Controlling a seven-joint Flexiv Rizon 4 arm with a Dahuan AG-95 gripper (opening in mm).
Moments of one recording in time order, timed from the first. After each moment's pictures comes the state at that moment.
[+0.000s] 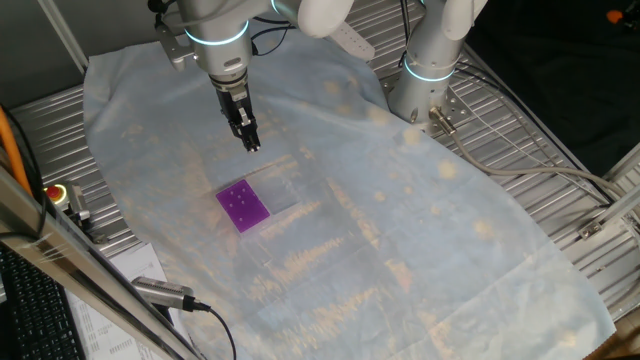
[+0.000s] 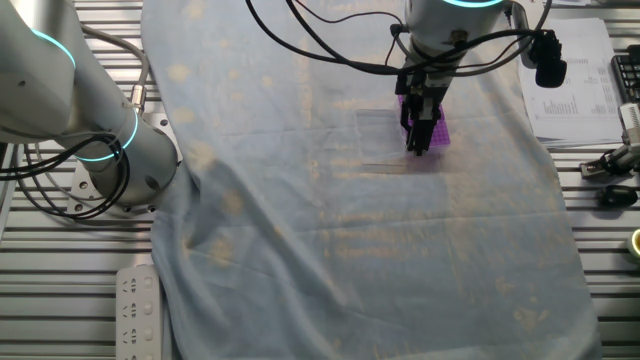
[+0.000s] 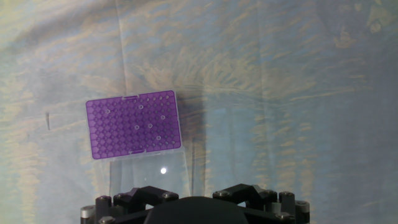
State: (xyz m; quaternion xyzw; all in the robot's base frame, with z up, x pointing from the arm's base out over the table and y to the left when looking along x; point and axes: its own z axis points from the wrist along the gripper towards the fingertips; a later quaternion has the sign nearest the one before) arm 0.500 0.000 0.170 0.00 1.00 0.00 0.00
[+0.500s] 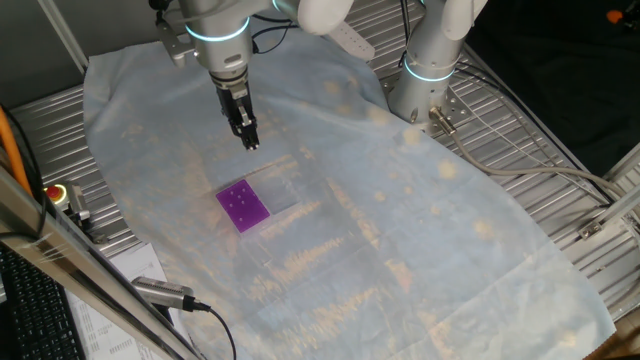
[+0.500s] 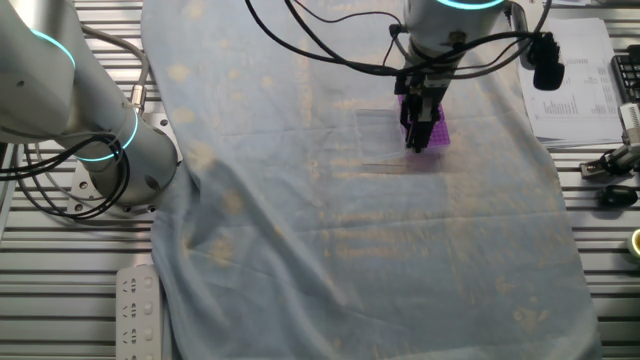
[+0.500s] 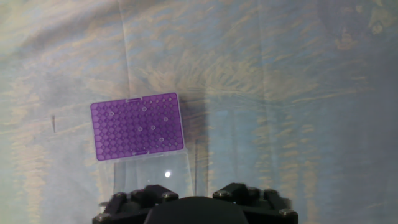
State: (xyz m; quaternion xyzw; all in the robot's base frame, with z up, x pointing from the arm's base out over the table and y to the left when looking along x) arm 0.497 0.001 0.174 0.00 1.00 0.01 0.01
